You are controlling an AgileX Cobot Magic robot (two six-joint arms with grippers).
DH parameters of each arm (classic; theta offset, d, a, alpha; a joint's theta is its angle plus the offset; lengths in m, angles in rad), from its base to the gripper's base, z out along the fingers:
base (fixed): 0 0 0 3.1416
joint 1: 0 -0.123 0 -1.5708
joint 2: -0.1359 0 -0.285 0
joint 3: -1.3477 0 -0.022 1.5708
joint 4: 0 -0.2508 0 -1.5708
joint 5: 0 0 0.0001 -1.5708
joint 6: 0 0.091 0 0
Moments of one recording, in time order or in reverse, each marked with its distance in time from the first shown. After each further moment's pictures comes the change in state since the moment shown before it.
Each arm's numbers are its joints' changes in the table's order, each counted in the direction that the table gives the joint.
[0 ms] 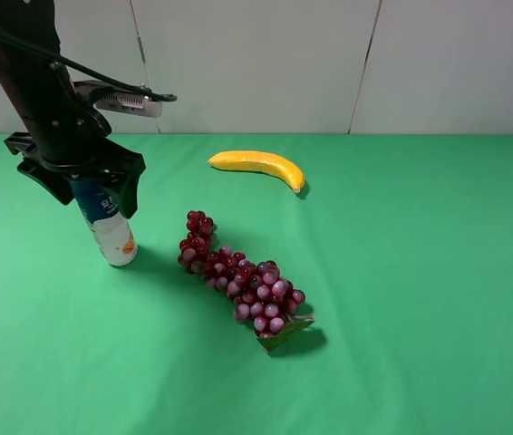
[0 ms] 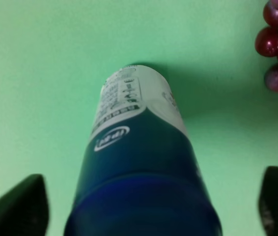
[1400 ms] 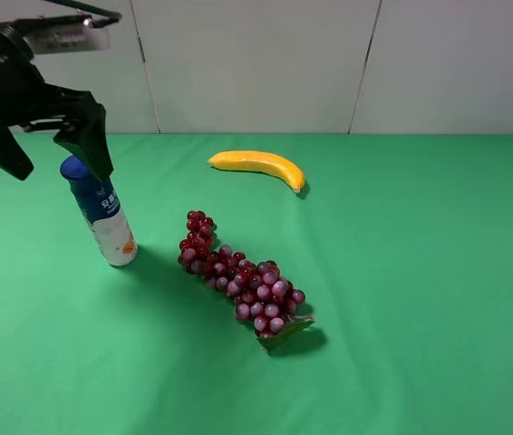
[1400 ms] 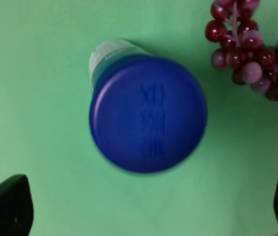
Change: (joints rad) left arm -0.091 0.184 0.005 0.130 -0.122 0.033; right arm 0.000 0.000 0.000 0.000 0.000 0.000
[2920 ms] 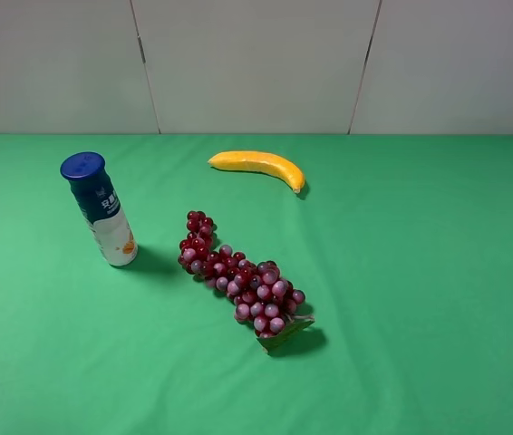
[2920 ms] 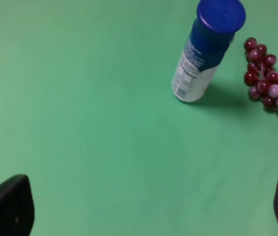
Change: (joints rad) left arm -0.349 1.057 -0.379 0.008 -0.079 0.122; right arm 0.000 0.000 0.000 0.000 0.000 0.000
